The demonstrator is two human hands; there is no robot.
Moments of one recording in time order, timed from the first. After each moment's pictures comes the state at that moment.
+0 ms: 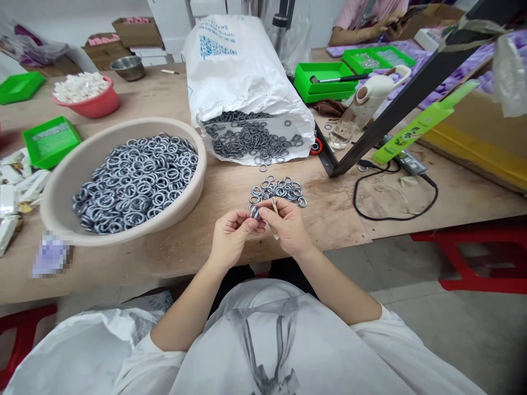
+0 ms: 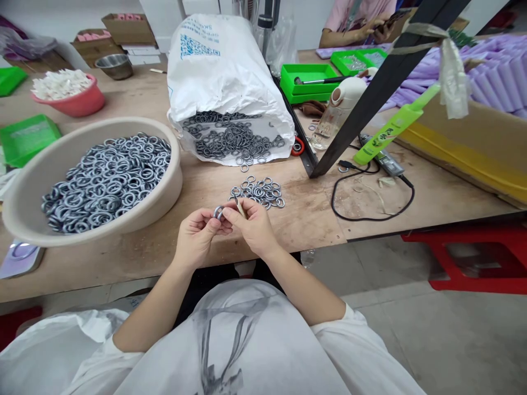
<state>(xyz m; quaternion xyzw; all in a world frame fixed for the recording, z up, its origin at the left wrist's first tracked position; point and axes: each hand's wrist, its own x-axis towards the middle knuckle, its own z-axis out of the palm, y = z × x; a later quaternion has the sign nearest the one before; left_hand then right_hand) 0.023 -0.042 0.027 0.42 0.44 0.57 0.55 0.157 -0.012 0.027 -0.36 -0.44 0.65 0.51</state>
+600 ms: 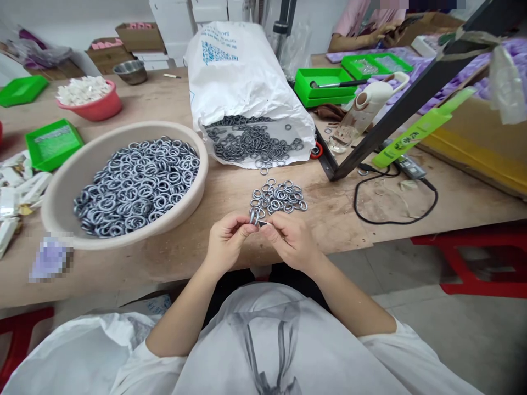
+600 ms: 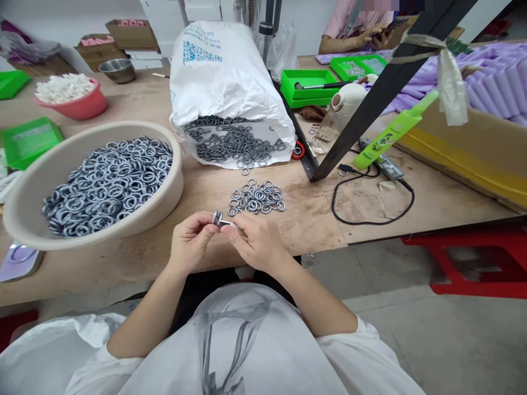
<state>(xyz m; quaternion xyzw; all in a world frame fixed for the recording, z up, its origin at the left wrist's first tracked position) 0.005 -0.041 0.026 0.57 0.44 0.56 0.42 0.185 -0.028 0.040 -0.39 -0.79 0.29 0.37</state>
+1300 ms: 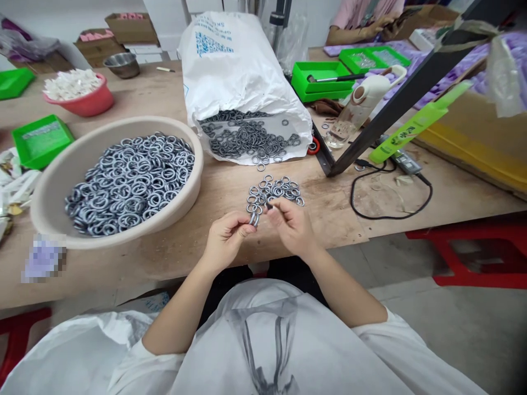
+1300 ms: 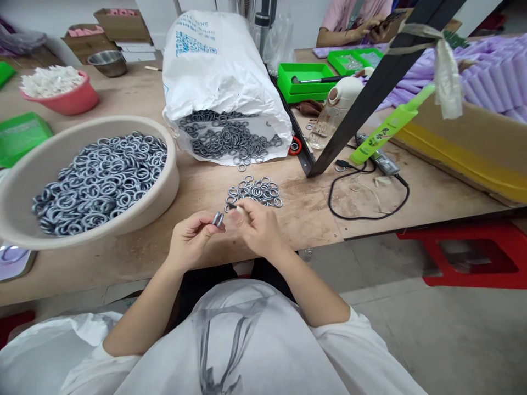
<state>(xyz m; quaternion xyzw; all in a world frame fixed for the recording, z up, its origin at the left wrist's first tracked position) 0.000 -0.042 0.021 0.65 0.44 0.50 0.38 0.190 -0.011 0.030 -0.45 -0.70 0.36 0.42</state>
